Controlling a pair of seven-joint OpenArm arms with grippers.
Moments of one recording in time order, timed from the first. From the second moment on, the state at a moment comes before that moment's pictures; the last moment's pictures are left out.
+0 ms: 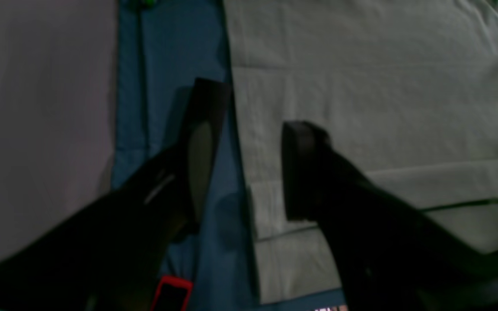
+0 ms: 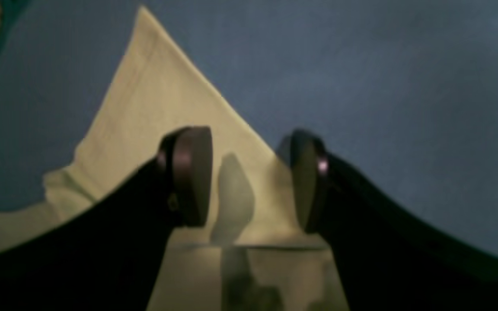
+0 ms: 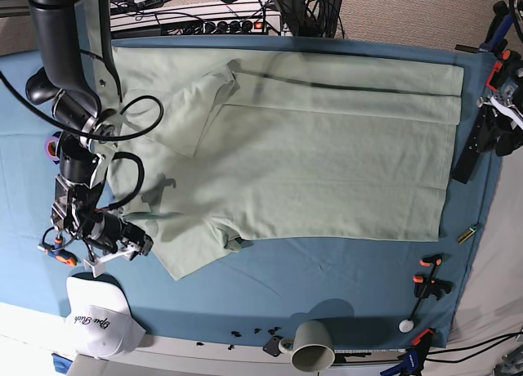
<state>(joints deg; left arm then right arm) 26.2 -32.0 -36.3 103.6 -53.5 -29.3 44.9 48.2 17.1 32.4 20.2 5.4 23.5 -43.0</state>
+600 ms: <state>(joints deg) 26.2 -32.0 -36.3 103.6 -53.2 -29.3 44.9 47.8 17.3 20.6 20.3 10.9 29.7 -45.1</state>
